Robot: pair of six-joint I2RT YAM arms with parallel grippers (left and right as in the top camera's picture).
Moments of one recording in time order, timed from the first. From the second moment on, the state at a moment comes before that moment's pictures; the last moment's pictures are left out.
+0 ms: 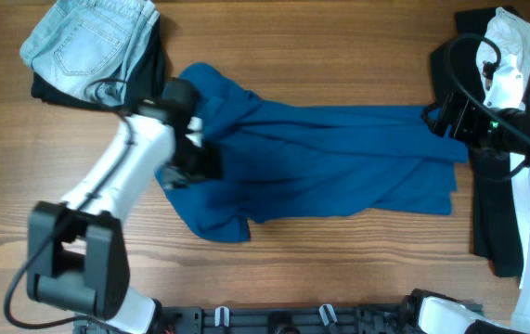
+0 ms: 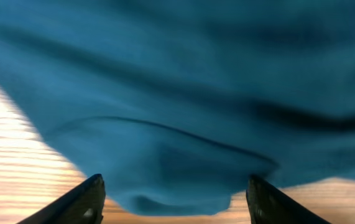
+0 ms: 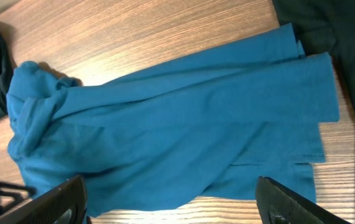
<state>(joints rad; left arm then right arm) -0.27 1.72 1.20 -1.07 0.18 -0.41 -0.26 1.36 1.45 -1.19 -0.35 0.09</state>
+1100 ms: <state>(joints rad) -0.55 1.60 1.17 -1.25 0.14 -0.68 -0.26 1.36 1.45 -1.21 -0.34 0.09</state>
